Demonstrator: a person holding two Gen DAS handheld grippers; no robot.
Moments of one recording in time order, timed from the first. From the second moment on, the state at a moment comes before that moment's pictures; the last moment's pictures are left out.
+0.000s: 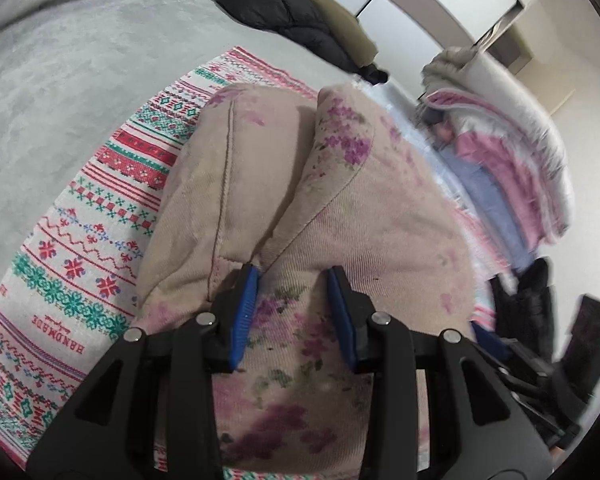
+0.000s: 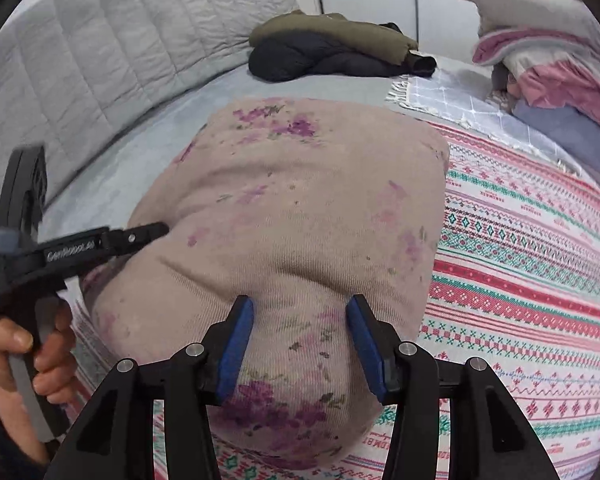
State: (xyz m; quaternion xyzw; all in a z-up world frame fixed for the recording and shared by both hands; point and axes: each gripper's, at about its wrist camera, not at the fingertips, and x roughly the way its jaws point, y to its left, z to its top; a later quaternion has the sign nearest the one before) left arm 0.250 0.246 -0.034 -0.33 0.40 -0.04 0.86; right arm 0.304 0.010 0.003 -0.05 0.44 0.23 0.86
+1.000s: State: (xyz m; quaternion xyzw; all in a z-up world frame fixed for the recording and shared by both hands) left arm 0.244 0.279 -0.089 -0.45 0.43 -0.04 0.78; right arm 0.360 -0.099 -0.079 0.40 0.49 0.32 0.70
